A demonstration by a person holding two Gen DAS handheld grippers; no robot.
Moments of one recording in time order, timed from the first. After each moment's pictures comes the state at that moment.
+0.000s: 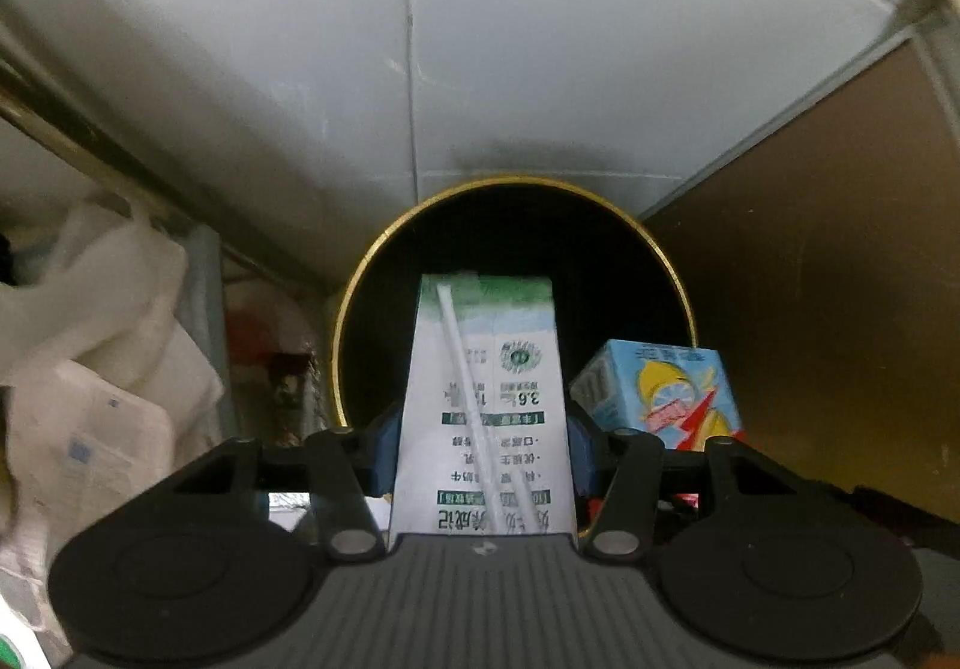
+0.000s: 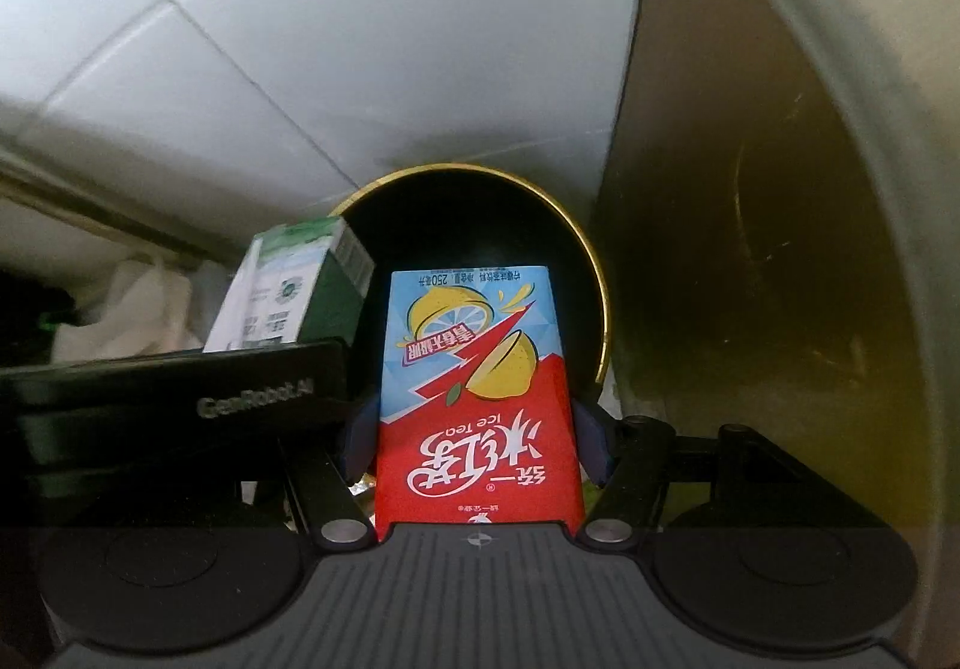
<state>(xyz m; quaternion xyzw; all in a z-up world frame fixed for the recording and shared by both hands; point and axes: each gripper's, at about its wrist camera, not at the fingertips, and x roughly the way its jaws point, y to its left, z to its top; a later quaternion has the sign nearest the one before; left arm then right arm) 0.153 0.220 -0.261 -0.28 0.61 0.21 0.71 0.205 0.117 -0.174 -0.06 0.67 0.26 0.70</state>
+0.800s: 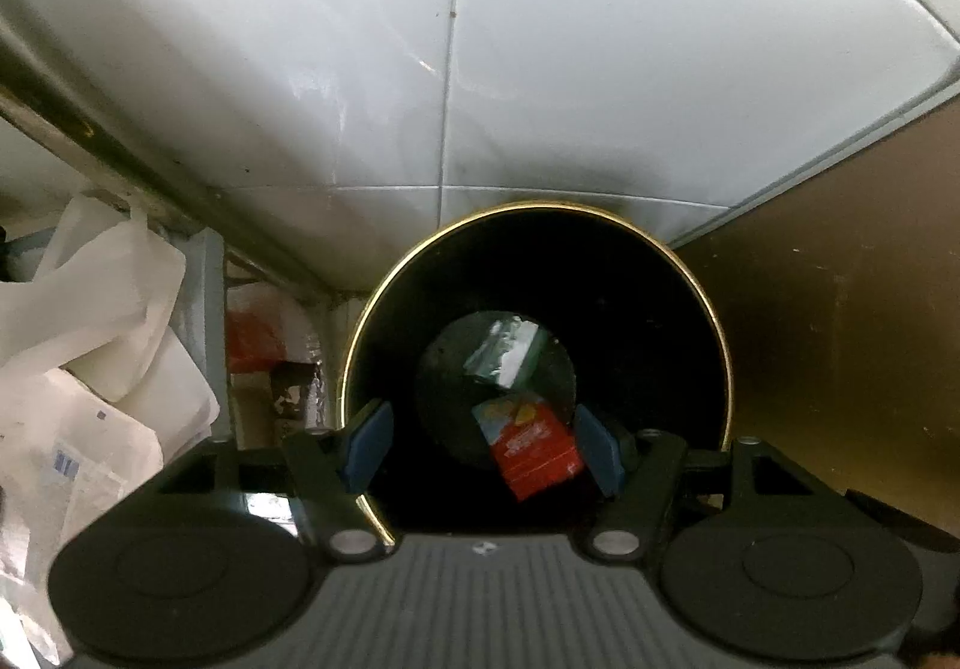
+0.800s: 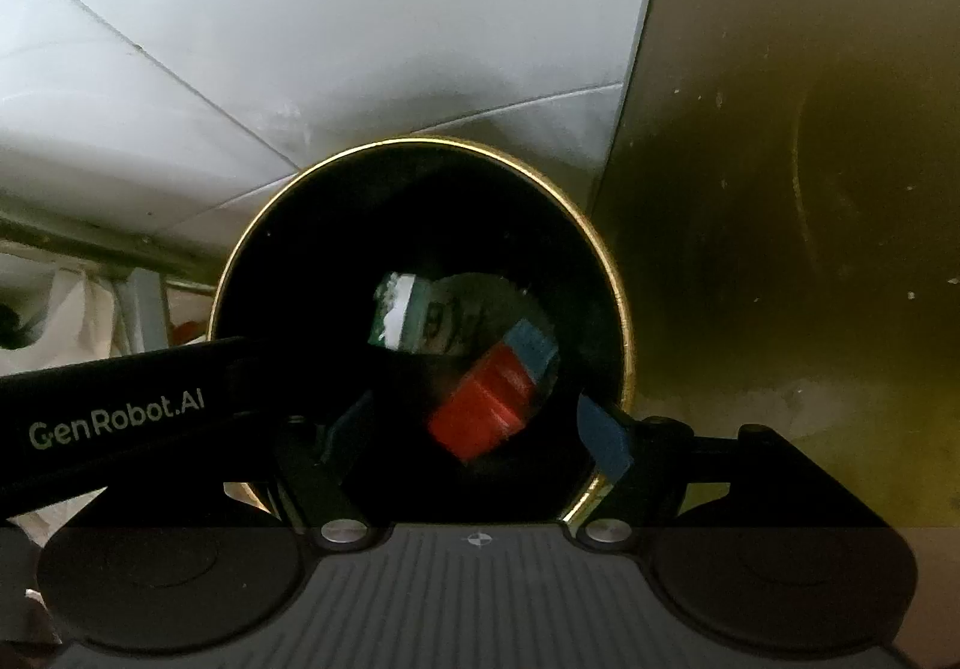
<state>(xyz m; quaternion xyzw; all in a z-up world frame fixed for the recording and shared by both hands) 0.161 0.227 -0.274 -0.28 0.59 0.24 0.71 0.214 0.130 -0.241 -0.07 0.68 0.25 0.68</state>
